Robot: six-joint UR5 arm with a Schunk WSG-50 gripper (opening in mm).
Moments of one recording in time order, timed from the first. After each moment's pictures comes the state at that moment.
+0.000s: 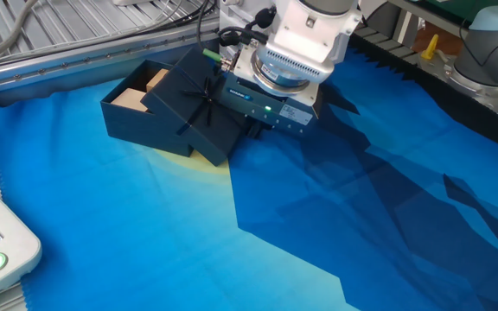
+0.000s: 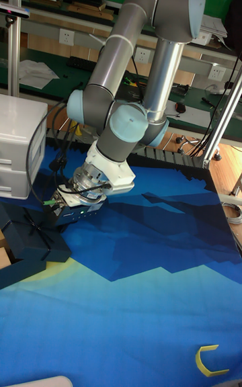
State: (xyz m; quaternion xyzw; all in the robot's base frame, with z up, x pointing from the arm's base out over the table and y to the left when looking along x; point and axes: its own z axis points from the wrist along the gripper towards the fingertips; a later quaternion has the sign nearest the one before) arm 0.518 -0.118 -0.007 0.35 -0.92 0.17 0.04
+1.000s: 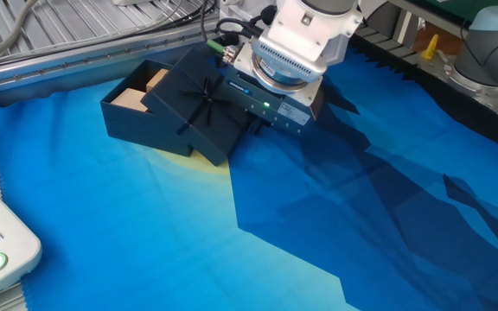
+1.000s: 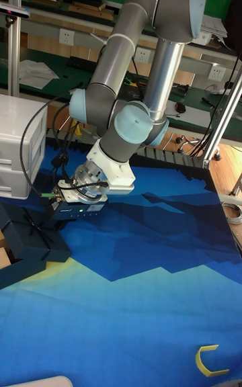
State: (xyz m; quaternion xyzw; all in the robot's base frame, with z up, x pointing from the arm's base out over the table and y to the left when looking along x) arm 0.513 -0.121 0.002 0.27 -0.94 0.18 0.05
